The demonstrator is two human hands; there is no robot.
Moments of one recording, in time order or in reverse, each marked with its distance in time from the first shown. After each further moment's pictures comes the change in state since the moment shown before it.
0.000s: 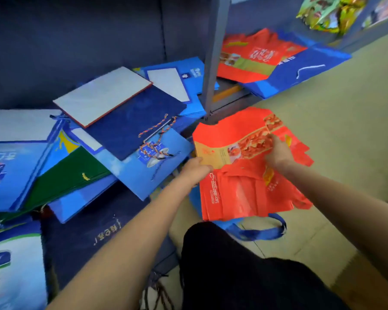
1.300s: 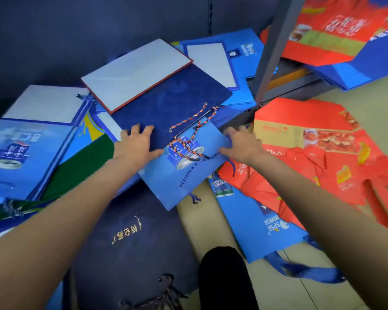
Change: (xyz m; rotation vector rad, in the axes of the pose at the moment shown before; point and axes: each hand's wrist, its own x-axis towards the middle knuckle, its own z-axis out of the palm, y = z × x) left_hand 0.060 -0.088 -0.173 0.938 0.387 -0.116; right_hand 0.043 -0.131 0.139 -0.295 -0.341 -0.420
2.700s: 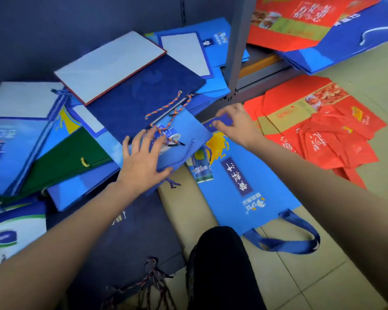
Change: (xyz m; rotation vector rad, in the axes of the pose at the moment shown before) left_hand -0.062 0.045 0.050 0.057 0.274 0.373; right_hand -0.027 0.045 -0.024 0.365 0.267 -0.216
